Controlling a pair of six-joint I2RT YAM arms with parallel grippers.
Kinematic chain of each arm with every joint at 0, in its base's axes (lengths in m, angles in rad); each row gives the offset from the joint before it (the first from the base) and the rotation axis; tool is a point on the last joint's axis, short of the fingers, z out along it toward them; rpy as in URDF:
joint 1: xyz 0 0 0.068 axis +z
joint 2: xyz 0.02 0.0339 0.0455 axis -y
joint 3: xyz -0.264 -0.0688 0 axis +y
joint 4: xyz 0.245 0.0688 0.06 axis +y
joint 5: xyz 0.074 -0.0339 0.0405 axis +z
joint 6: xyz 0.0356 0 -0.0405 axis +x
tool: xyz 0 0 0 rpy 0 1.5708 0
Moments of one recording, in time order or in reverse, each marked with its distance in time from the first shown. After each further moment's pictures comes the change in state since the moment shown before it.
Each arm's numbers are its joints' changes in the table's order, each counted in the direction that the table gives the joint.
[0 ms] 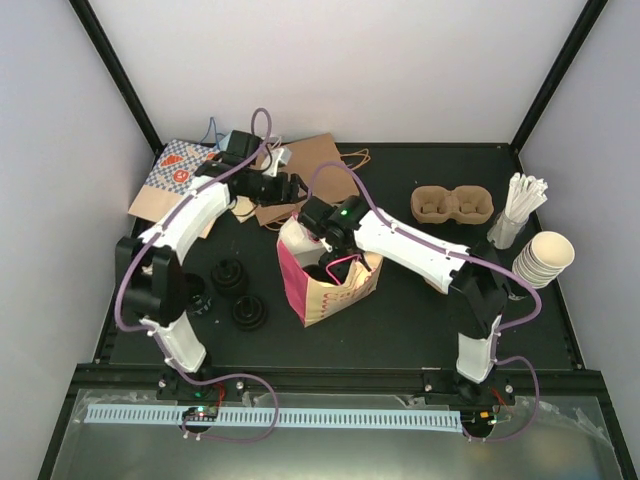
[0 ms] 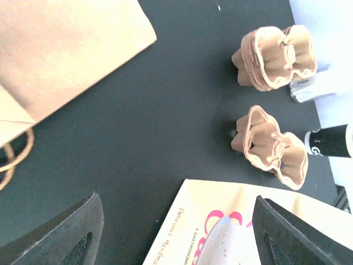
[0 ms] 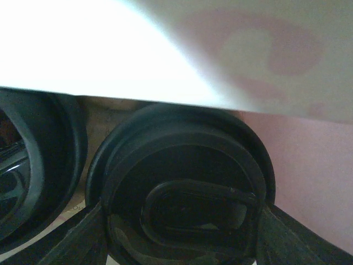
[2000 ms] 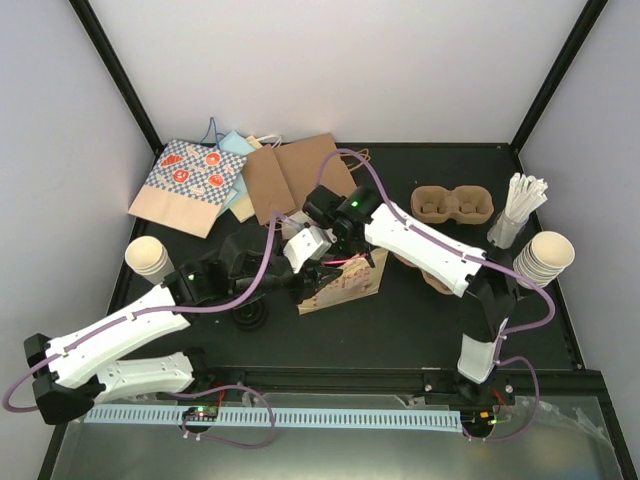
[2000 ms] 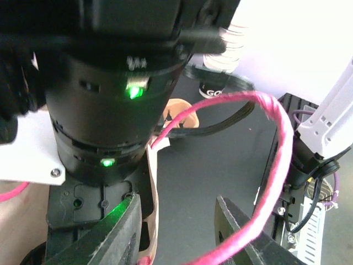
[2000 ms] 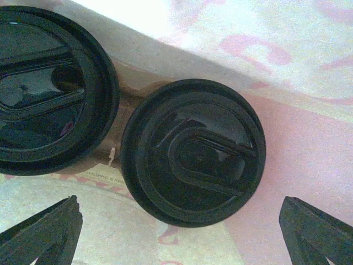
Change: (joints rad) left arm -0.708 0.791 0.487 -0.240 0.452 0.172; right arm -0.015 0.045 -0.069 0.068 0.003 0.051
